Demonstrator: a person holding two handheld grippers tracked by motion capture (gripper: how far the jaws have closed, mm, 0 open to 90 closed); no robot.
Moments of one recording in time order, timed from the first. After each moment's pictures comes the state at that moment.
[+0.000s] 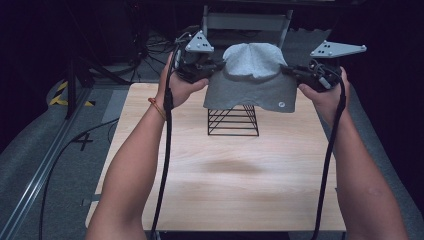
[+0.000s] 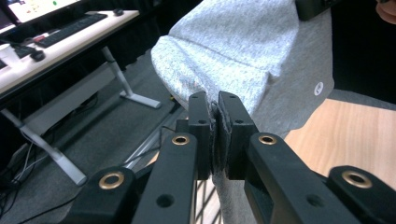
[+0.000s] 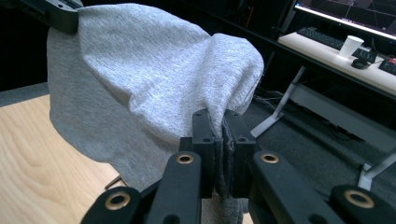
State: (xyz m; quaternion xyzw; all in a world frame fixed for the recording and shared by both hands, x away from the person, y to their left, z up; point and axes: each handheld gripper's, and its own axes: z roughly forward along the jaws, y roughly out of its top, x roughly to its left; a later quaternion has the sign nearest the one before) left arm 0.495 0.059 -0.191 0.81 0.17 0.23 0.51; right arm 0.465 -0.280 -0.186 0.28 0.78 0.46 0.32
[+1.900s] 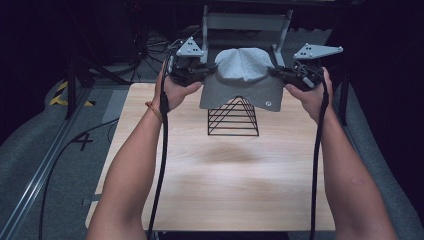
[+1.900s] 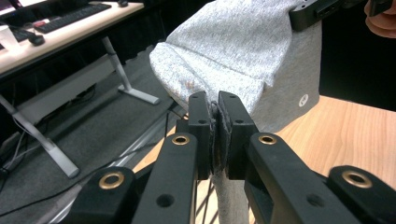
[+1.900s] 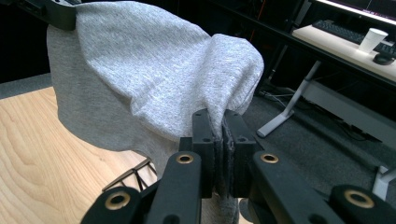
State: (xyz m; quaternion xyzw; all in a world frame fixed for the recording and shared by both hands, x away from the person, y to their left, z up) left arm 0.508 0.072 -0.224 0.81 0.20 0.22 0.51; right arm 0.492 -0.265 -0.213 0.27 0.79 0.46 0.30
